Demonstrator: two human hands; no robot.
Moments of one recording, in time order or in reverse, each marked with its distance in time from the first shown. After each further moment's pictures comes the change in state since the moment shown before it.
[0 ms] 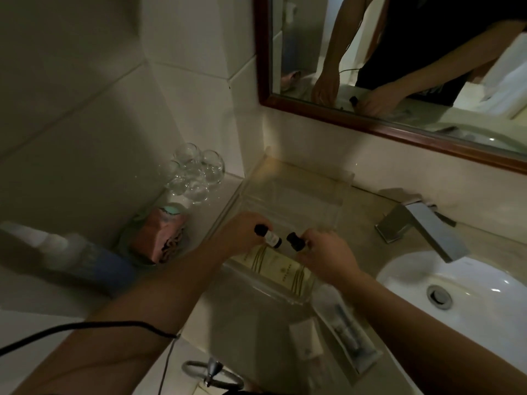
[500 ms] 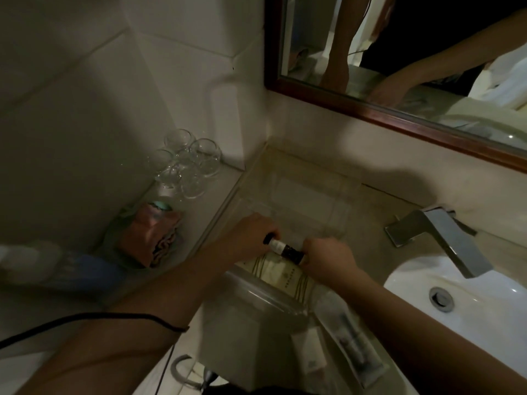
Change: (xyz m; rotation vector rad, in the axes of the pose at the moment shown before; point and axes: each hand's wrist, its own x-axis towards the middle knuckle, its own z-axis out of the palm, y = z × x) left_hand 0.028 -0.024 0.027 0.160 -0.154 0.049; right_hand 0.035 0.002 0.022 -0.321 -0.255 0.016
